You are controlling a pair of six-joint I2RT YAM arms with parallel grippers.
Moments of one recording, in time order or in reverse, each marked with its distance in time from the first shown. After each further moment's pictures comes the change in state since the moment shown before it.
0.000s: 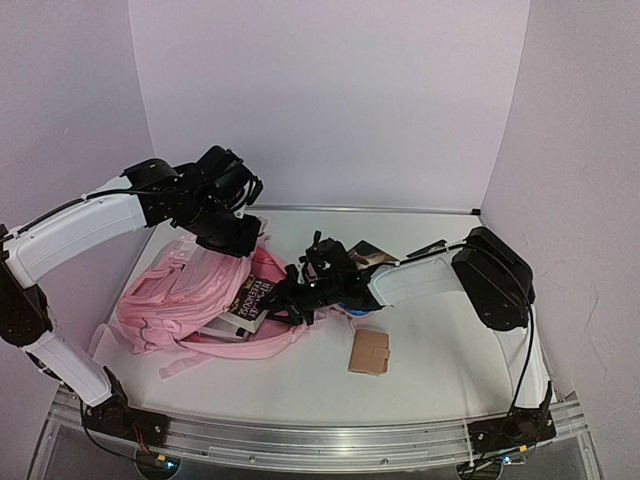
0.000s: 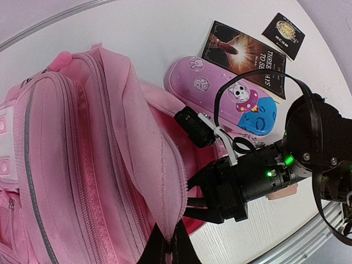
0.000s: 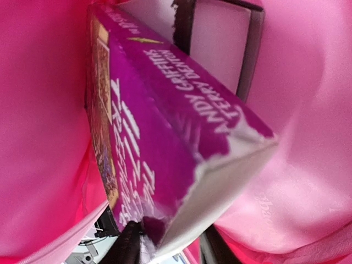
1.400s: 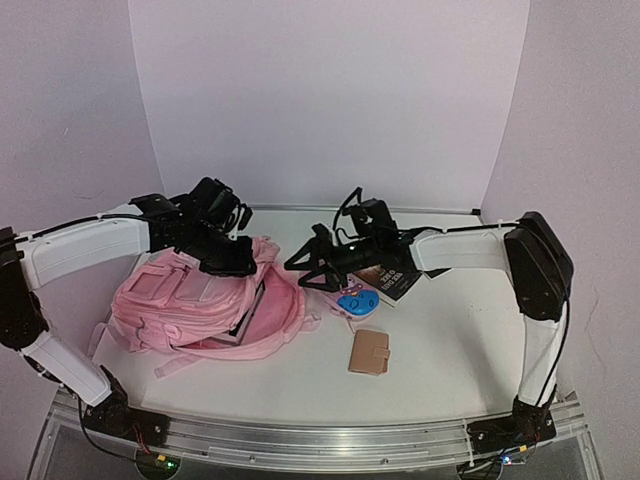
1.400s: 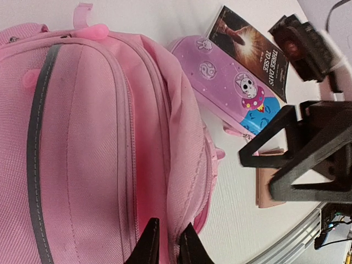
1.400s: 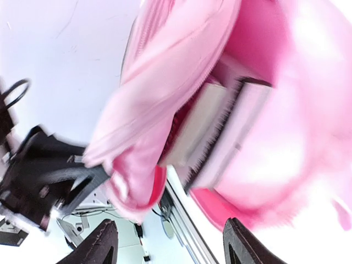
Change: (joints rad) left arm 0.128 -0.048 -0.305 0.277 0.197 -0.097; right arm -0.163 -0.186 -0.022 -0.153 -0.185 -0.255
